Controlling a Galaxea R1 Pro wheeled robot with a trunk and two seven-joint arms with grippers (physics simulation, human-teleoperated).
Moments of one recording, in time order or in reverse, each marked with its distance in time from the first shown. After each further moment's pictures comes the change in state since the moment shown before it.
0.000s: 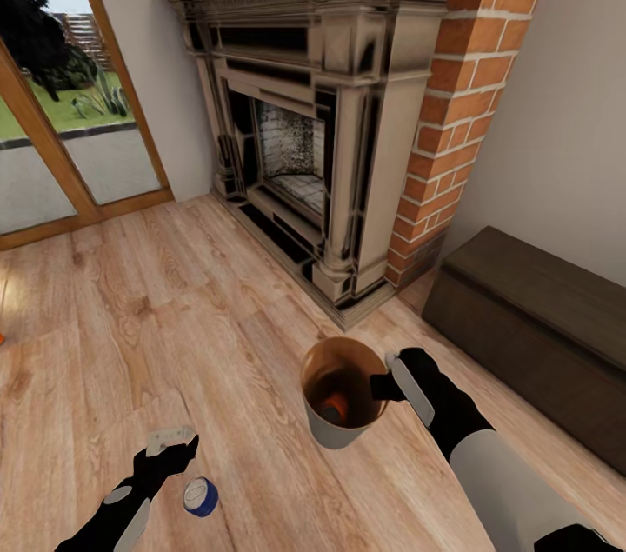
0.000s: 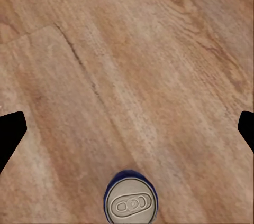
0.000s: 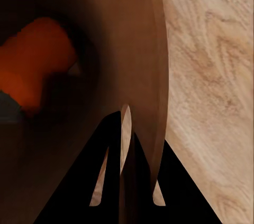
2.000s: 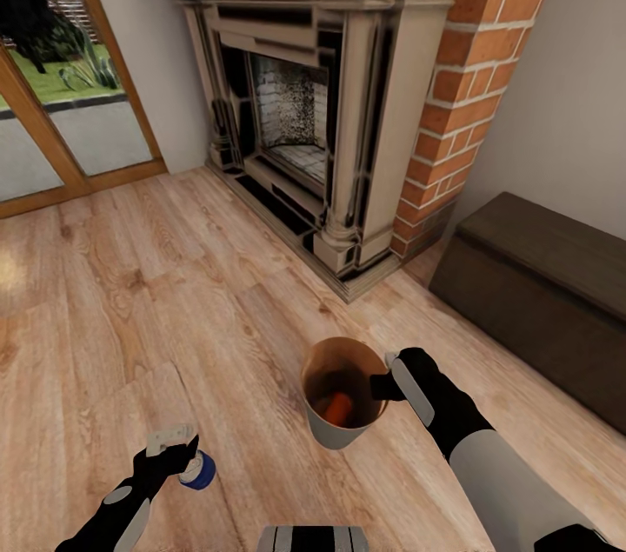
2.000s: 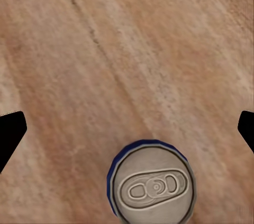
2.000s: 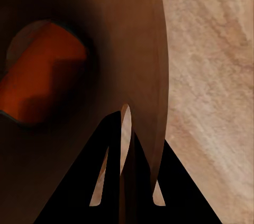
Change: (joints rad) left arm 0.000 0.000 0.000 0.001 0.000 0.000 0.000; right arm 0.000 0.000 0.000 0.000 0.002 0.000 0.000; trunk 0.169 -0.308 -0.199
